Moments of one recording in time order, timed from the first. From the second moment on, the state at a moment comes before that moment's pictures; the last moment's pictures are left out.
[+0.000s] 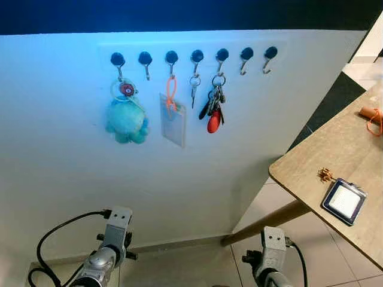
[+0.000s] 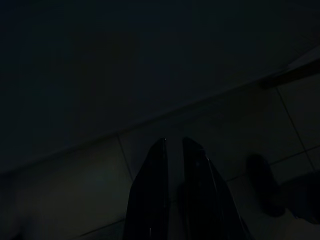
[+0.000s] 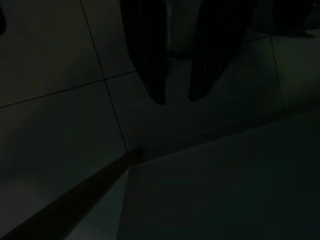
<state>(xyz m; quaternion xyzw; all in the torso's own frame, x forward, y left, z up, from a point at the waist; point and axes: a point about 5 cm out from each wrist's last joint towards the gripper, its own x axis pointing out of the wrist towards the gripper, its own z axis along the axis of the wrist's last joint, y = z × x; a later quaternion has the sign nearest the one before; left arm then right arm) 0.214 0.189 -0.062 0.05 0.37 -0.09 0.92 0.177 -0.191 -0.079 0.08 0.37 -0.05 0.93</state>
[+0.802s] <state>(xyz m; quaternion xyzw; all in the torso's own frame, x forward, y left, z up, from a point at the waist) 0.214 0.192 -0.061 0.04 0.37 -0.08 0.92 0.180 -0.190 -0.078 0.09 0.37 -0.05 0.93</state>
